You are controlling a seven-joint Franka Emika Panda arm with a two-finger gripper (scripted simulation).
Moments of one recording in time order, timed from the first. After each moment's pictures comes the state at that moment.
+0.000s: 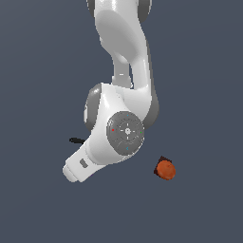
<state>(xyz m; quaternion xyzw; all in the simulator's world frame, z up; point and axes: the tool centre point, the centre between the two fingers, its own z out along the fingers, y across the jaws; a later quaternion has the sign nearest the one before) 0.122 -0.108 0.186 0.89 0.38 -0.20 0.15</state>
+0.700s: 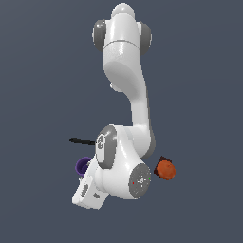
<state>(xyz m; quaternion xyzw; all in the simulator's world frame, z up) 0.158 -0.137 0.113 0.76 0.54 -0.32 0.19</state>
